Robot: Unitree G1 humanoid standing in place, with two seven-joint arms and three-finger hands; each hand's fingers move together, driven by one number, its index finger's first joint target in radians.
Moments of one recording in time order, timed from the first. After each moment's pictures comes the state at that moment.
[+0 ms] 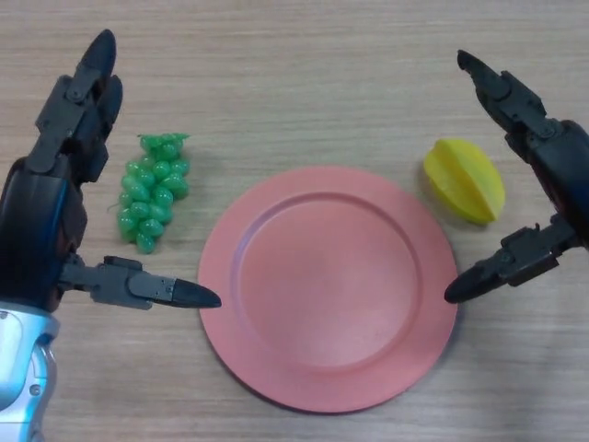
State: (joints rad) left arm -0.03 0.25 0.12 -0.40 -0.05 -0.03 -0.14; right arm -0.26 -0.31 -0.05 -0.12 -0.23 0.02 0.34
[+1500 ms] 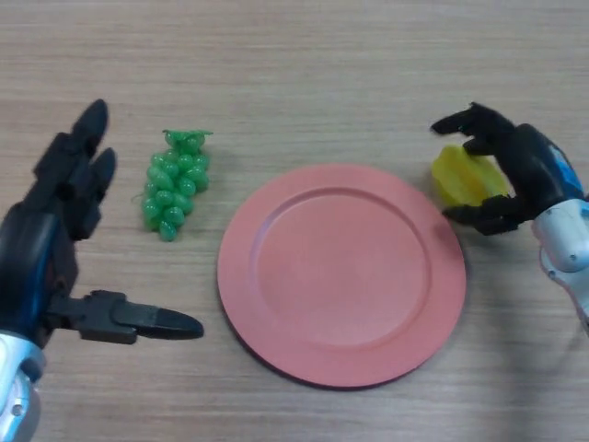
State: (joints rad) left arm 0.05 0.24 0.19 -0.45 -0.10 0.21 -0.18; right arm -0.78 -0.33 0.05 1.17 -0.60 -0.50 -0.18
